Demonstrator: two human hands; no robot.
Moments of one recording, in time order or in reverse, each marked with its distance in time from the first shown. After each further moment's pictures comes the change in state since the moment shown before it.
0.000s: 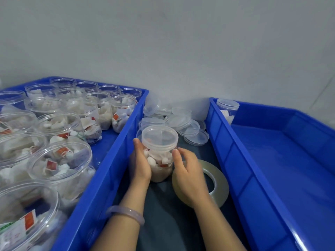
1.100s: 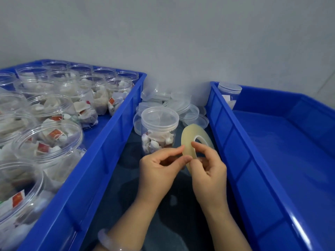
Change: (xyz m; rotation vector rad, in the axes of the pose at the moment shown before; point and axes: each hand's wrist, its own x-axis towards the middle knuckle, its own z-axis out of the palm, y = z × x) left_hand -0.089 0.010 0.001 0.023 -0.332 0.346; right_hand -0.052 -0.005 -0.034 0.258 0.190 -0.077
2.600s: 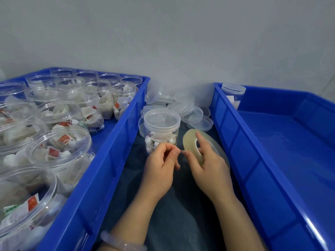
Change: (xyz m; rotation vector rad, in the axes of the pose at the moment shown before) left_hand 0.014 -0.007 -0.017 0.260 -0.117 -0.061; right_hand 0.020 0.012 -0.006 -0.643 -0.201 -0.063
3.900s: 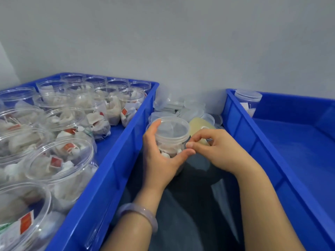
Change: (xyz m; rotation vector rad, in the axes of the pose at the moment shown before) left_hand 0.053 -0.026 -0.001 0.027 0.309 0.305; right_hand 0.078 -0.024 -0.027 0.253 -0.296 -0.092
